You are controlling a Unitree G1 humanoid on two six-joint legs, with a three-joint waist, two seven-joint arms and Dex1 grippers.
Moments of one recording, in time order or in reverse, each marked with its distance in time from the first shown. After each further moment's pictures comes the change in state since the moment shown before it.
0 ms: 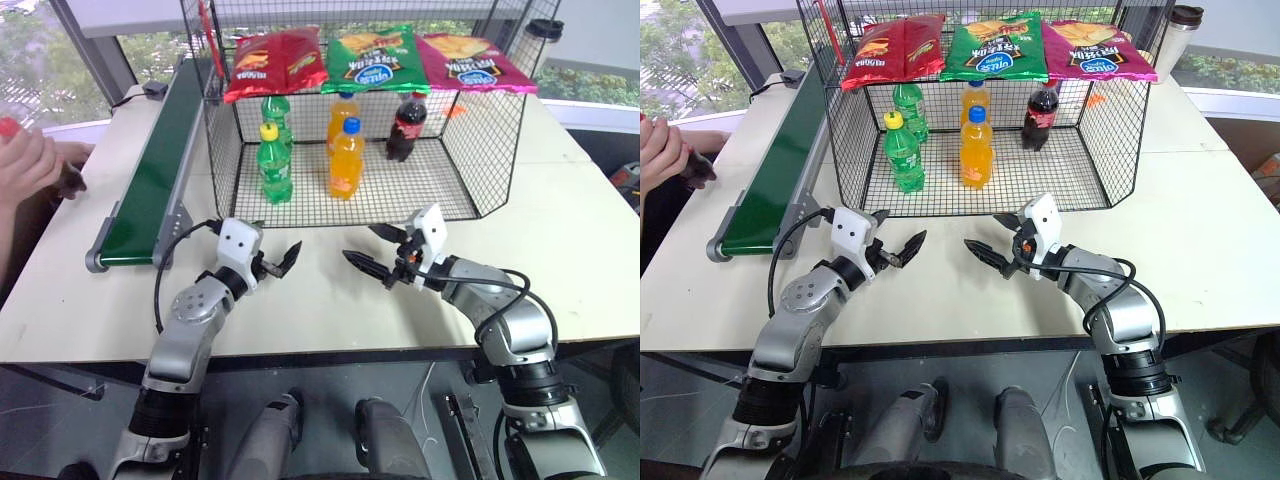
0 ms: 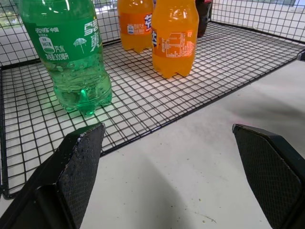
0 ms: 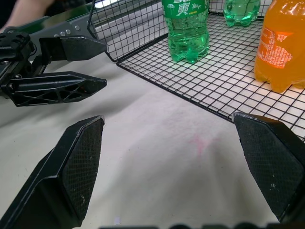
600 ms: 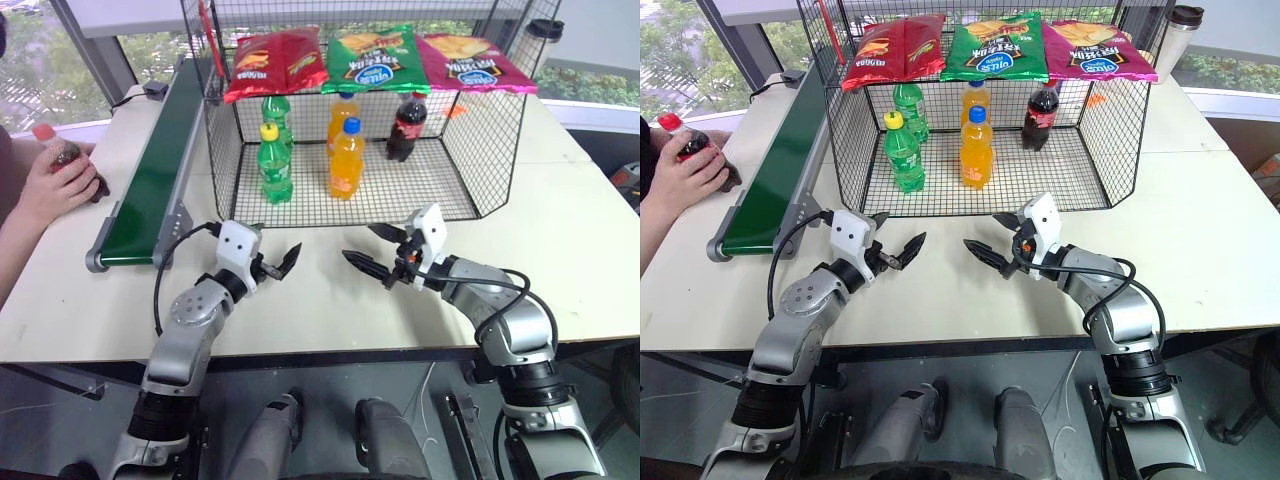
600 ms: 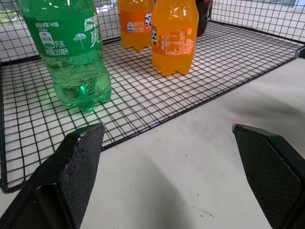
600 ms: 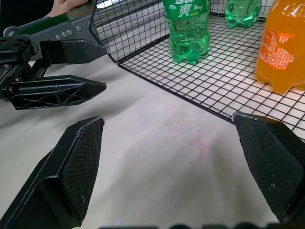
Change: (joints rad) left arm 0.009 0.001 0.000 0.000 -0.005 -0.006 0.005; right arm 0.000 0.000 0.001 -0.004 0.000 0.000 0.001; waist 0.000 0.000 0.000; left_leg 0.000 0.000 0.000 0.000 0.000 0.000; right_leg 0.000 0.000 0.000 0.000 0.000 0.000
